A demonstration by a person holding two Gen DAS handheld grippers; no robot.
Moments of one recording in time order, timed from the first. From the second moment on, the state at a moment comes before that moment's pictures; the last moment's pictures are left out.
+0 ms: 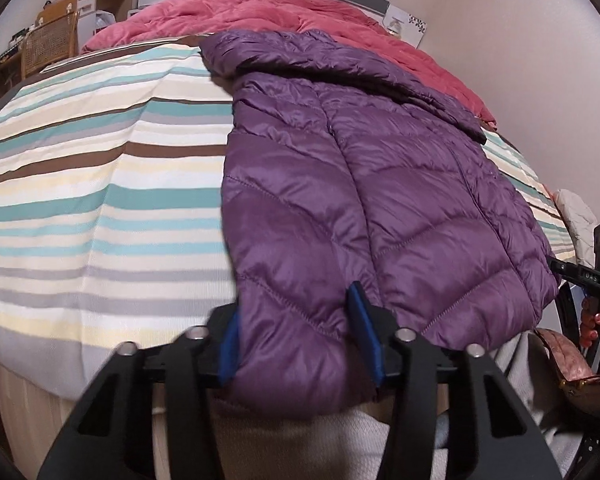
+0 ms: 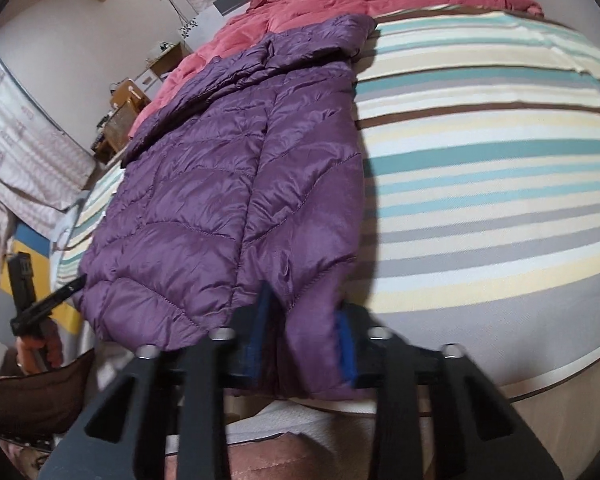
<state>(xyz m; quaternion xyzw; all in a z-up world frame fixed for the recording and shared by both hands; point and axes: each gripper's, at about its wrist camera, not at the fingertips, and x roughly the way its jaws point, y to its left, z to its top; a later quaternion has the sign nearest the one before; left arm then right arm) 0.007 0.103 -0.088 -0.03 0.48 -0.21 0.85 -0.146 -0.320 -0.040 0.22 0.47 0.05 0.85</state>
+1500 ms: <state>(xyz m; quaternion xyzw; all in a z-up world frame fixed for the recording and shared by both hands) -0.017 0.159 0.037 -0.19 0.36 -0.30 0.86 -0.152 -0.358 0.083 0.39 0.26 0.23 0.85</state>
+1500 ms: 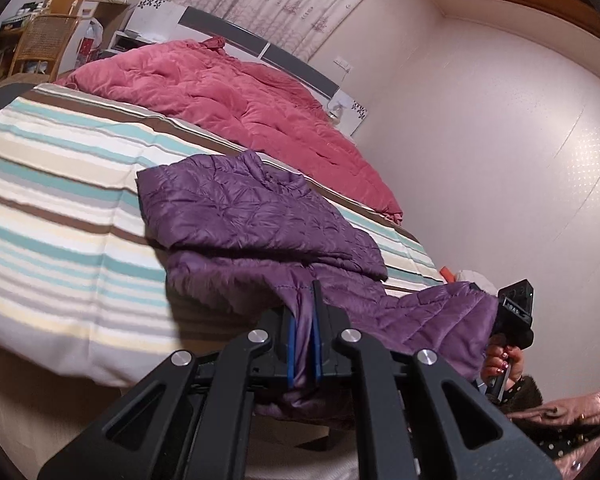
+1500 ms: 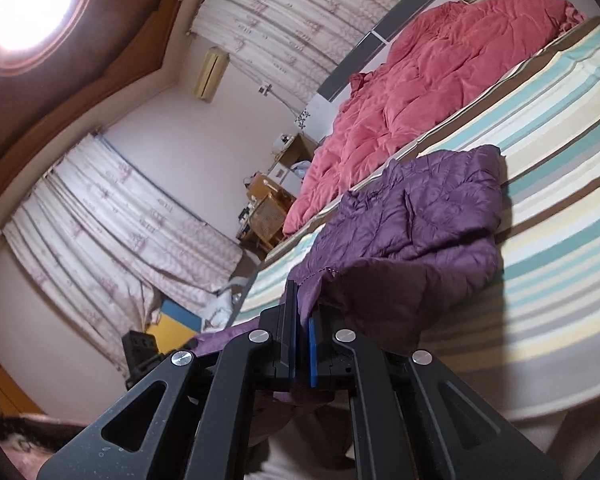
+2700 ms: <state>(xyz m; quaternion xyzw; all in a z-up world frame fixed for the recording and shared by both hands) 0.191 0.113 -0.056 -0.22 0.46 -0.18 0.84 0.043 -0.410 -0.040 0.50 0.33 0.07 0.80</state>
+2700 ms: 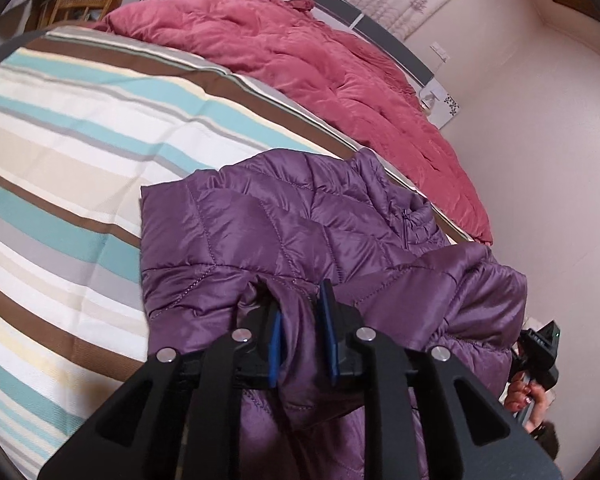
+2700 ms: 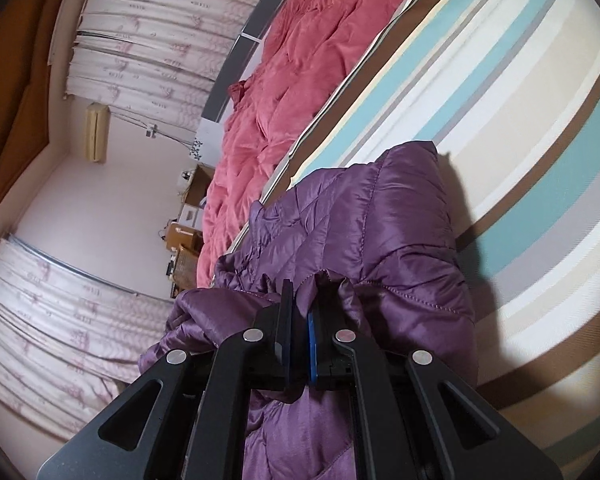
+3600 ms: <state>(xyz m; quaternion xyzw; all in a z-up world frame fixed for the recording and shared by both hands) 0.193 0.072 -0.042 -0.07 0.43 -0.15 0.89 0.075 -0.353 0.009 0.10 0.39 0.01 0.92</state>
